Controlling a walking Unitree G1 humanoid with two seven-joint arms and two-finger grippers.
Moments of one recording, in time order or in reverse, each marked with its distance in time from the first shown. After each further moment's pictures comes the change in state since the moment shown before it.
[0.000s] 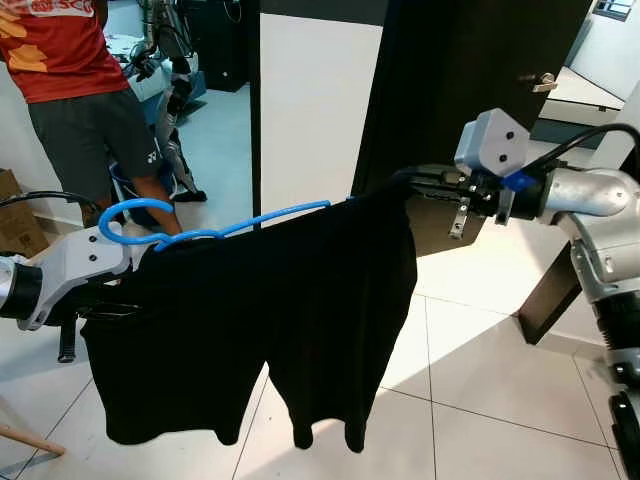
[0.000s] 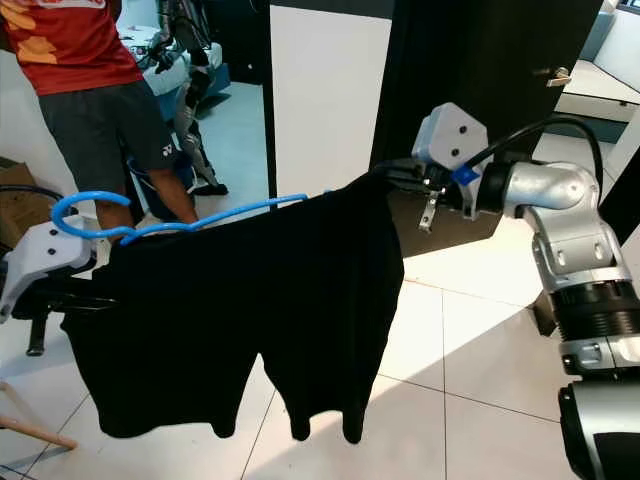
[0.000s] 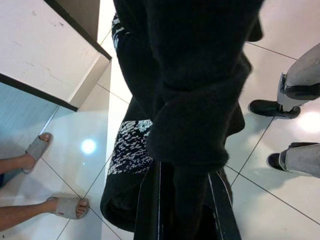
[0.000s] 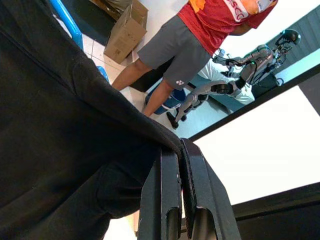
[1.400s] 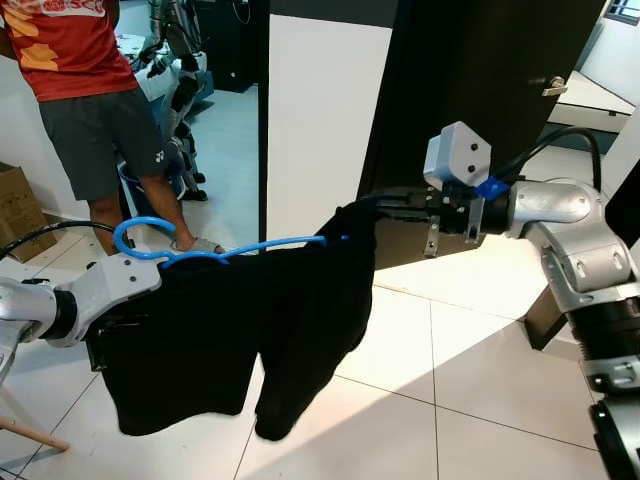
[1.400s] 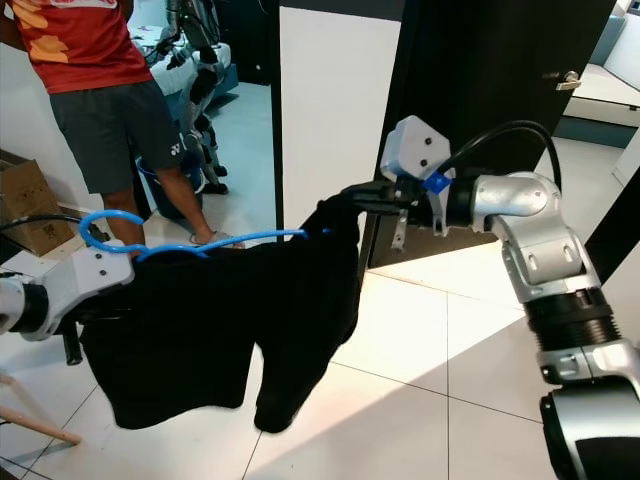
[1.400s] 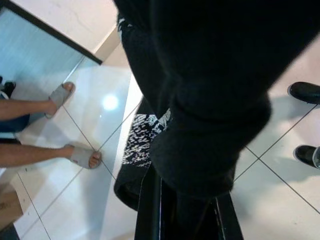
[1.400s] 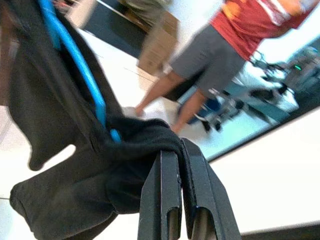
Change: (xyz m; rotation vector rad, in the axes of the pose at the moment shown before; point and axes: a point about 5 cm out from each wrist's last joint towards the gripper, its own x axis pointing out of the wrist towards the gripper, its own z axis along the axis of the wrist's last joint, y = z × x) left arm 0.038 -0.014 -0.022 -0.061 0.152 0.154; right arm 0.017 0.015 0.003 0.105 -0.023 0.090
